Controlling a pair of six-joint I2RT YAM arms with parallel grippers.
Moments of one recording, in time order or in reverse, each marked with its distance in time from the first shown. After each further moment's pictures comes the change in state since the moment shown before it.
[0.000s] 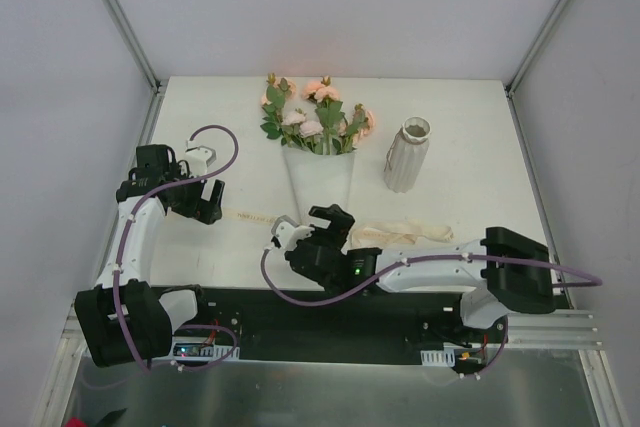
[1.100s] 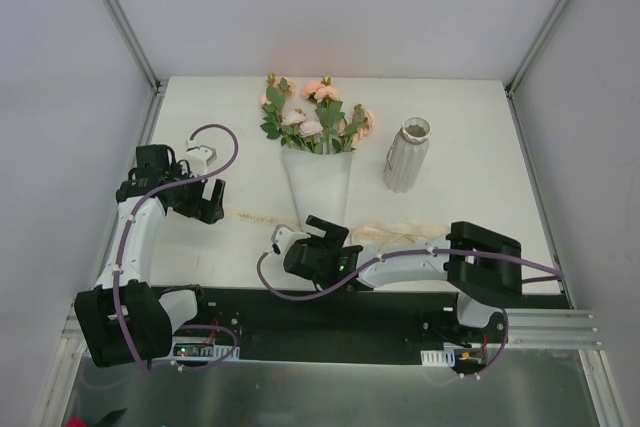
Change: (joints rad) left arm 0.000 -0.007 0.000 0.000 0.037 -0.013; right arm -0.035 0.092 0.005 -0.116 -0.217 0.191
